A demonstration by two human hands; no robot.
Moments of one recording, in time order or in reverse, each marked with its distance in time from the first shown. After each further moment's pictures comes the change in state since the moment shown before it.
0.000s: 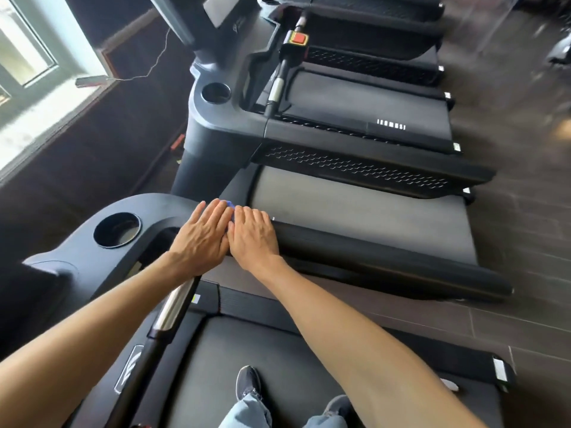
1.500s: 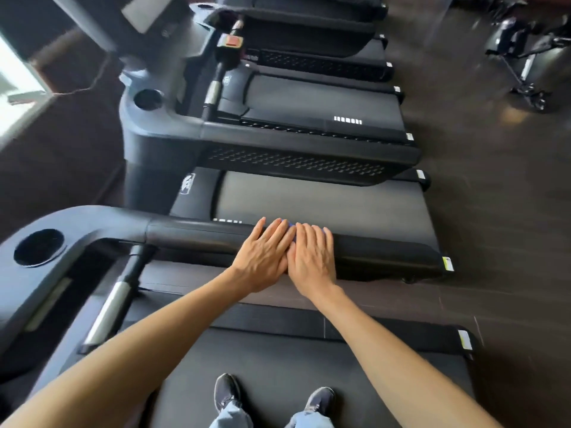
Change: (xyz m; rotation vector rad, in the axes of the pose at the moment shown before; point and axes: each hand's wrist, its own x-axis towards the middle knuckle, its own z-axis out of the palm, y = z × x) left_hand 0.070 0.205 0.024 -0.149 0.025 0.243; right_hand -0.132 0.187 -0.039 -0.096 0.140 0.256
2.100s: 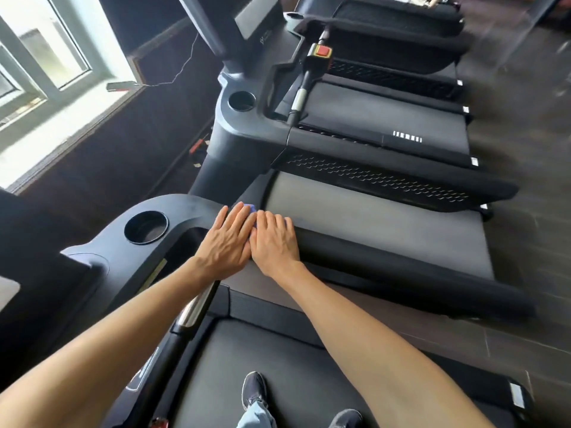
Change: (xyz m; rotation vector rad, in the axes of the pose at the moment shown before) left_hand -0.126 -0.176 -0.039 0.061 -0.001 -0.276; right_hand 0.071 -0.216 0.031 0.071 -0.123 -0.268
